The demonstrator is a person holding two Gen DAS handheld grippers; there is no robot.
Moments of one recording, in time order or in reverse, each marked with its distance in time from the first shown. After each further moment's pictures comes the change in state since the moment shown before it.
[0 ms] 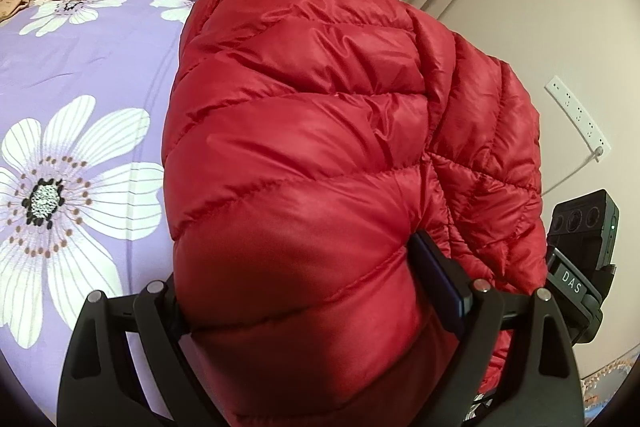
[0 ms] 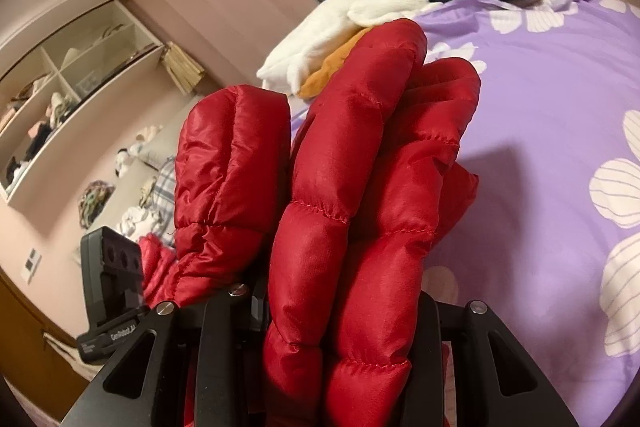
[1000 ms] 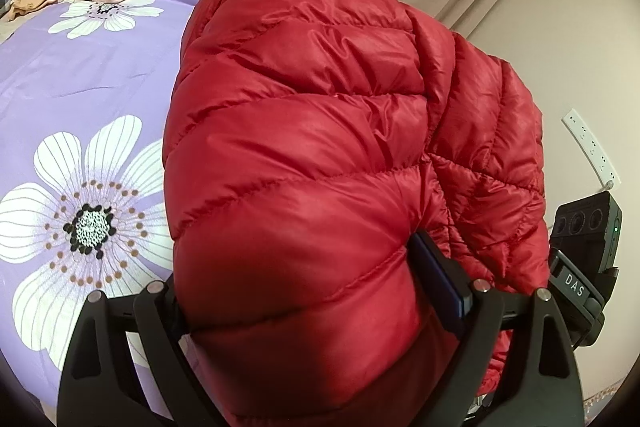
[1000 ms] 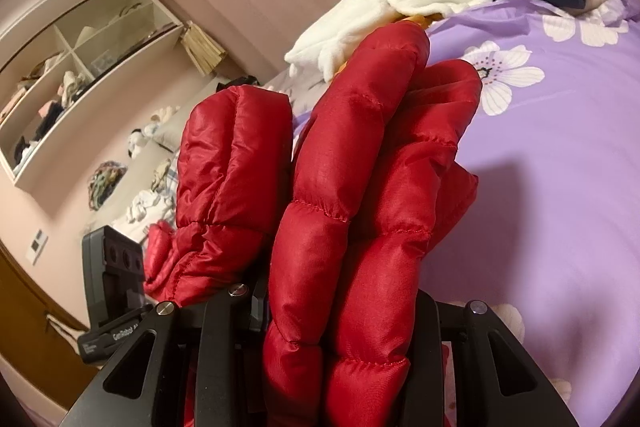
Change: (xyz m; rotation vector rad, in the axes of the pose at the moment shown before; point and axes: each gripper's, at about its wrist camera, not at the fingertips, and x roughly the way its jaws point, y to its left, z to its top) left arm -0.010 -0.005 -0.004 -0.056 -0.046 0.053; right arm 0.045 0.024 0.022 -0.068 0.061 0.067
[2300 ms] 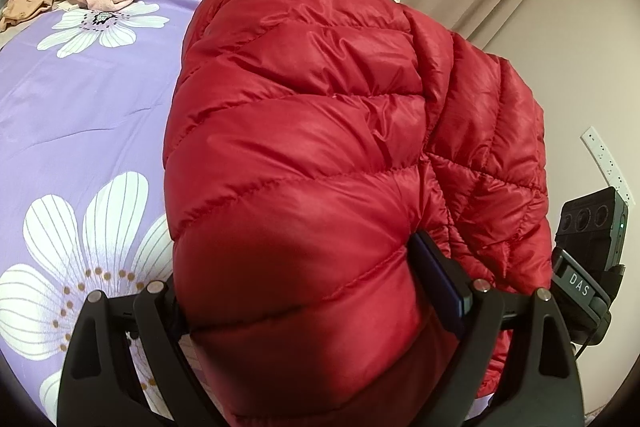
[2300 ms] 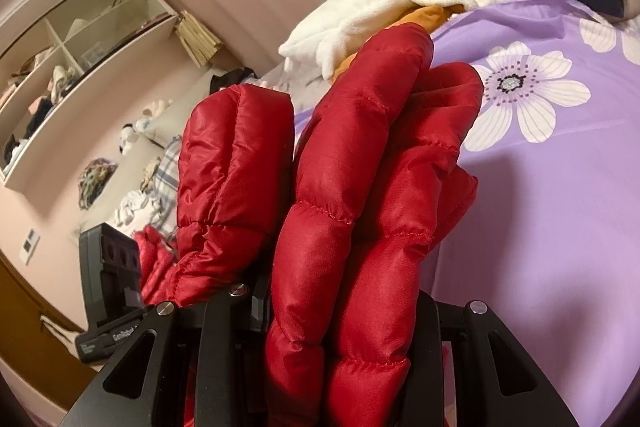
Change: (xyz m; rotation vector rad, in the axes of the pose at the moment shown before) left arm -0.004 -0.014 -0.001 -0.013 0.004 0.026; right arm 0.047 0.024 0.014 0.002 0.019 -0.025
